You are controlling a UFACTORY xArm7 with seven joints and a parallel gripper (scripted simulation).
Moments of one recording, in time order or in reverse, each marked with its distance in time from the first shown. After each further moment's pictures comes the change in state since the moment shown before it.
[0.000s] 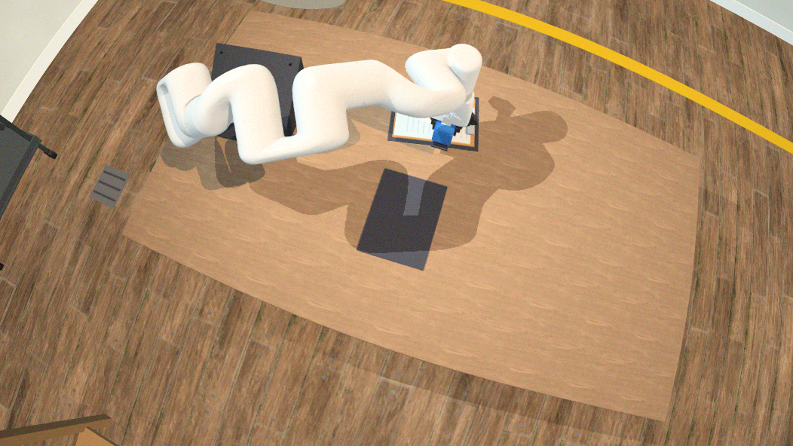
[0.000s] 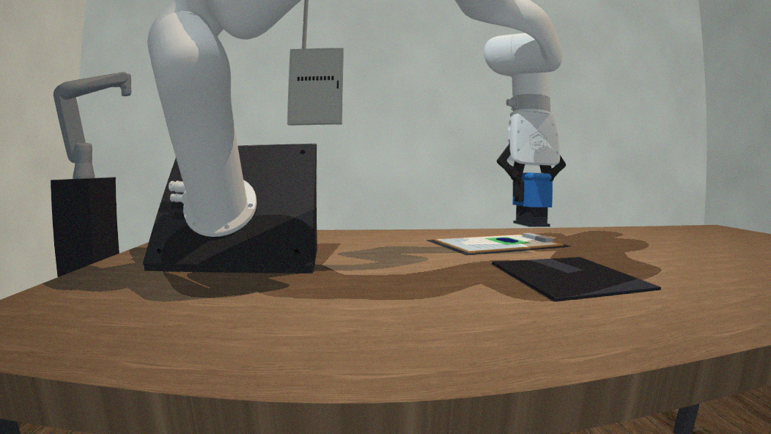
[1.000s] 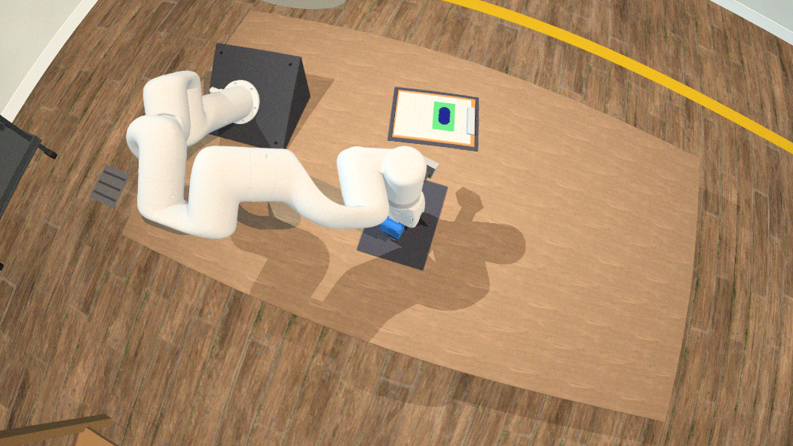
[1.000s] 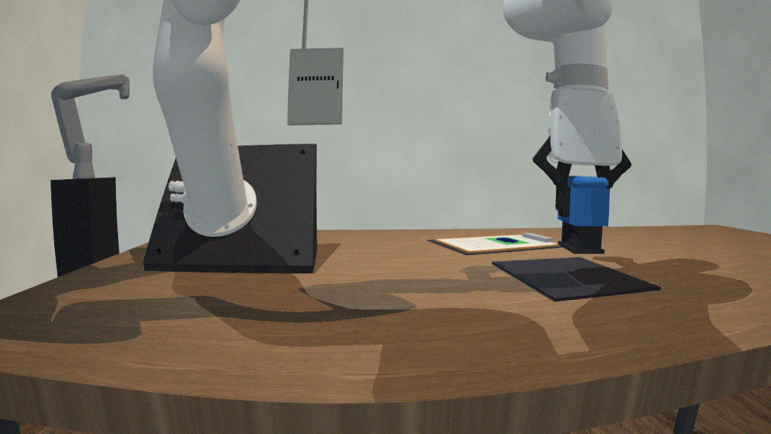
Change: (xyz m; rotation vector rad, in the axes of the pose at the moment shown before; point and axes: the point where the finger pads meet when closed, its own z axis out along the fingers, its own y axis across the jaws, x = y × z) arm -0.266 -0.042 0.010 -0.003 0.025 0.203
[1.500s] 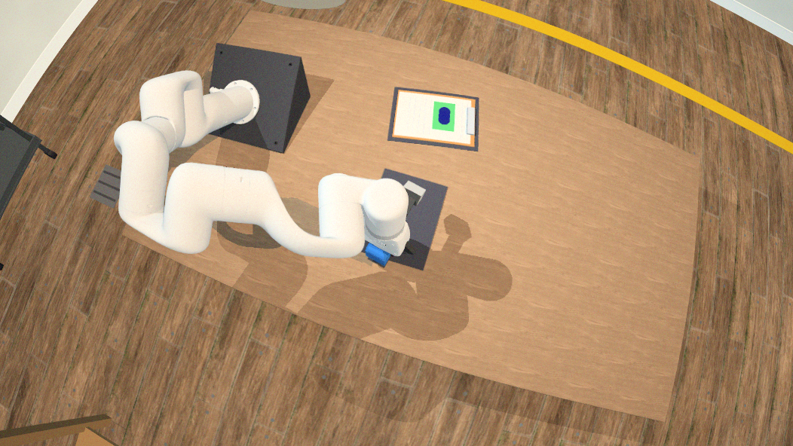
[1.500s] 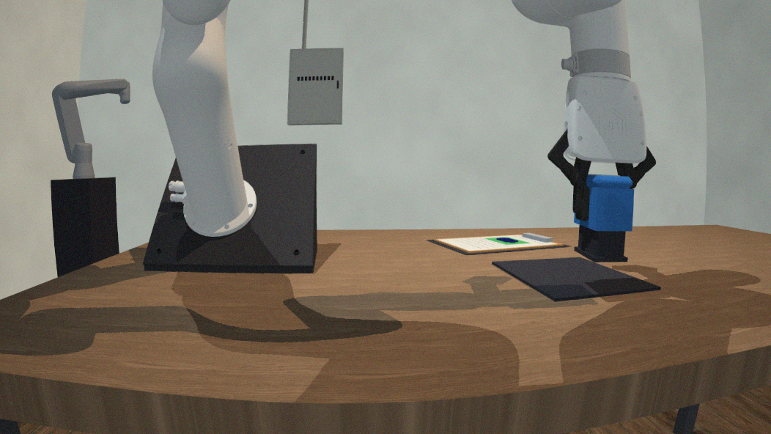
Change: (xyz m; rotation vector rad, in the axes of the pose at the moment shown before) arm -0.070 0.003 -0.002 -0.001 0.002 0.003
